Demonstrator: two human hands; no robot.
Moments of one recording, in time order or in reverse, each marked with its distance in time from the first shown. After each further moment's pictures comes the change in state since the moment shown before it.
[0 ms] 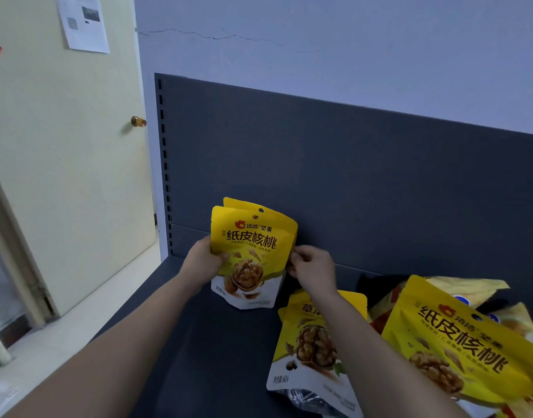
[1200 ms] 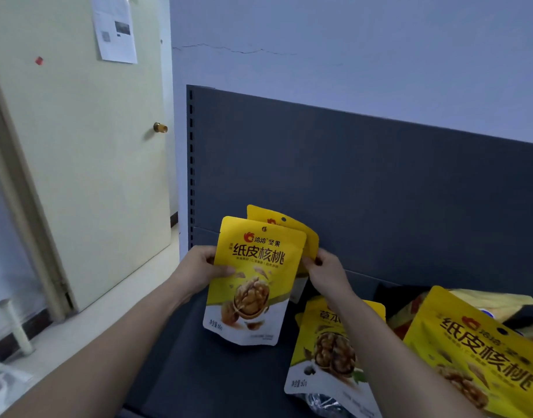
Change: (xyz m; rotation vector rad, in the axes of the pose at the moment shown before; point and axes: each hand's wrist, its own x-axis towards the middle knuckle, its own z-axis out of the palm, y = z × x) left_hand -0.028 -0.009 -0.047 -0.168 -0.141 0.063; right_hand -0.011 -0.028 -0.003 -0.025 -0.182 0.029
